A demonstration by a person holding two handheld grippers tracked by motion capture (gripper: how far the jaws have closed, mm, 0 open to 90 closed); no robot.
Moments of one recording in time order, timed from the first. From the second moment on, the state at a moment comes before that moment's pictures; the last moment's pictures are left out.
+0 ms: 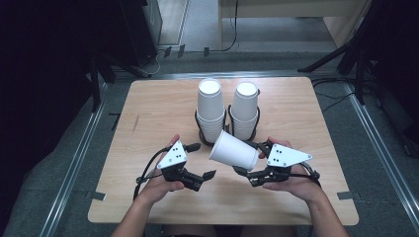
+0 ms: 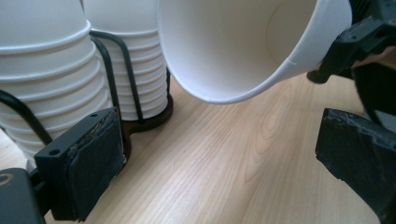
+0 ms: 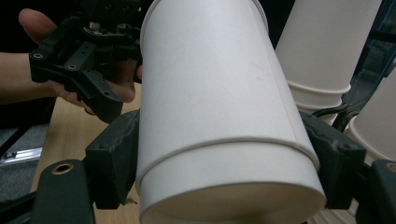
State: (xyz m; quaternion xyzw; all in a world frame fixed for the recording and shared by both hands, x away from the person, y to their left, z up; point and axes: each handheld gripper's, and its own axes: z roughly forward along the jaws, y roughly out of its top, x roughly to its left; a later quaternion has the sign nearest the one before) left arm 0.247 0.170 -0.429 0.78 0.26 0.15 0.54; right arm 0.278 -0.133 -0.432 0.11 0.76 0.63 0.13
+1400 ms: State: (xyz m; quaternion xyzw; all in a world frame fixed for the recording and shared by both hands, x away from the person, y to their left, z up) left arm 0.254 0.174 -0.437 0.72 0.27 0.02 0.64; right arm 0.265 -0.120 -0.453 0.09 0.72 0.68 0.12
